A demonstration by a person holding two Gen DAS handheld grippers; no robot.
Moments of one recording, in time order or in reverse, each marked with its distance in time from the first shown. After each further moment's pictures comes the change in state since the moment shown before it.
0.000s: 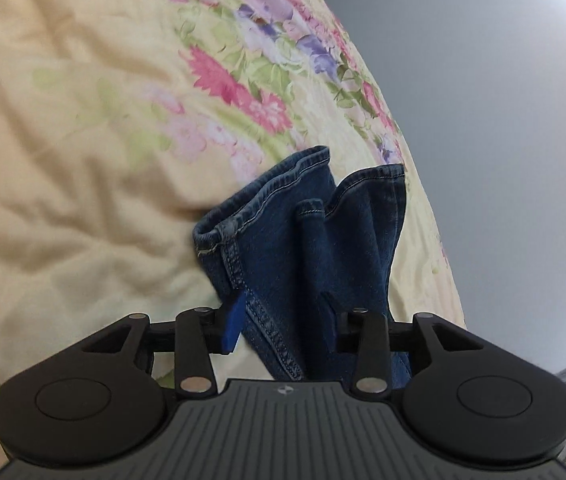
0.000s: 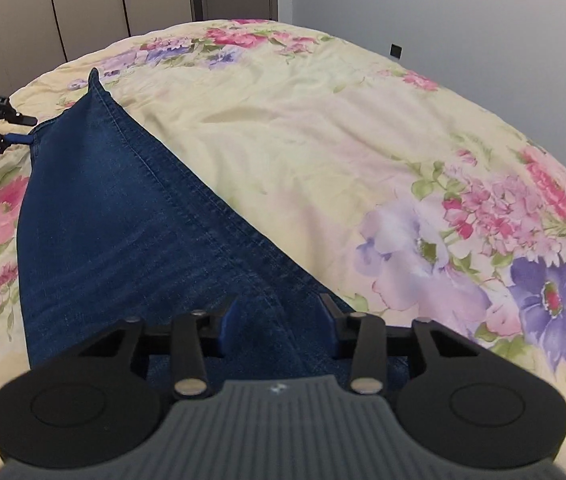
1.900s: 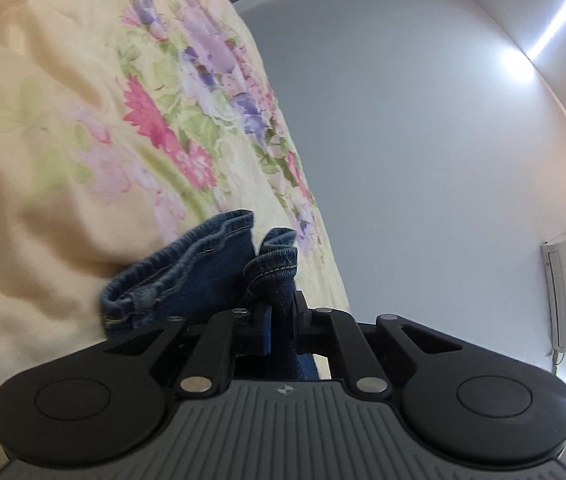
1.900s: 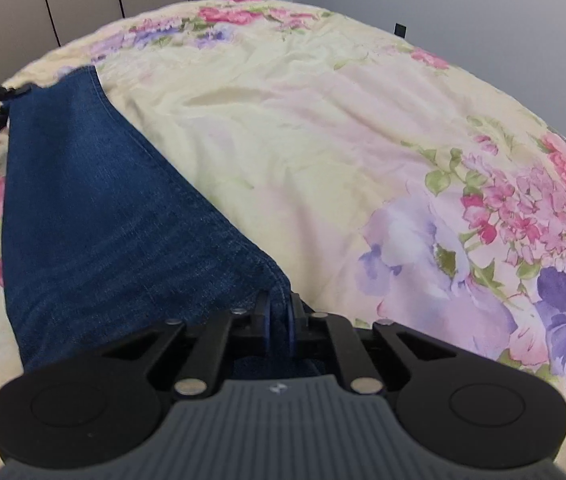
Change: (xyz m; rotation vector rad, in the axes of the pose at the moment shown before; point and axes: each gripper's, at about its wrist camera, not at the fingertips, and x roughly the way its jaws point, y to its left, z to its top) left arm 0.016 0.017 -0.001 -0.057 -0.225 -0.310; right arm 0.046 -0.001 0.018 -0.023 0.072 -0.010
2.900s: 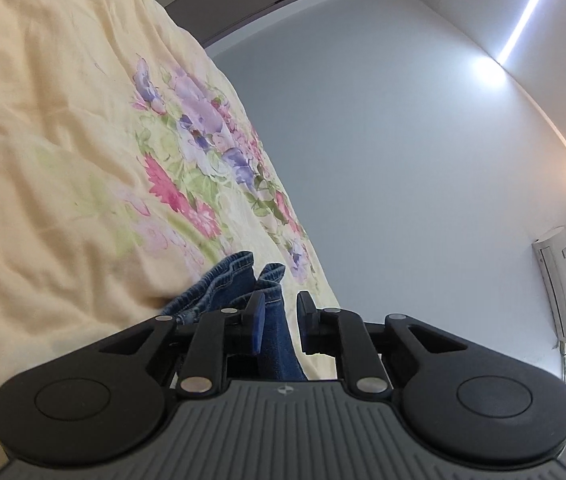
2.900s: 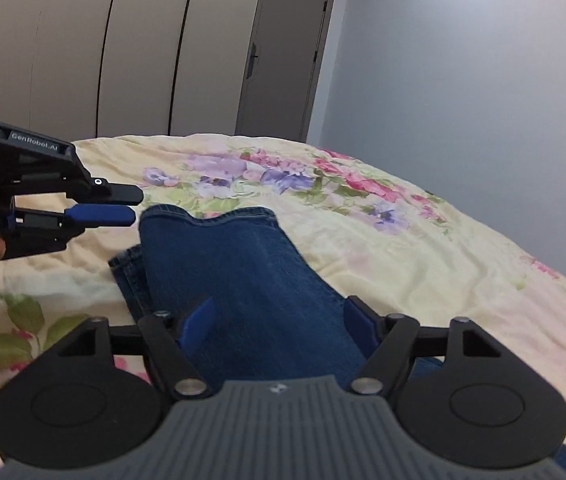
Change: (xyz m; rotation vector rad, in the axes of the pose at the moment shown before) left arm -0.067 -0.009 0.002 0.107 -0.110 -0.015; right arm 0.056 0.322 0.103 -0.131 -0.469 -0.080
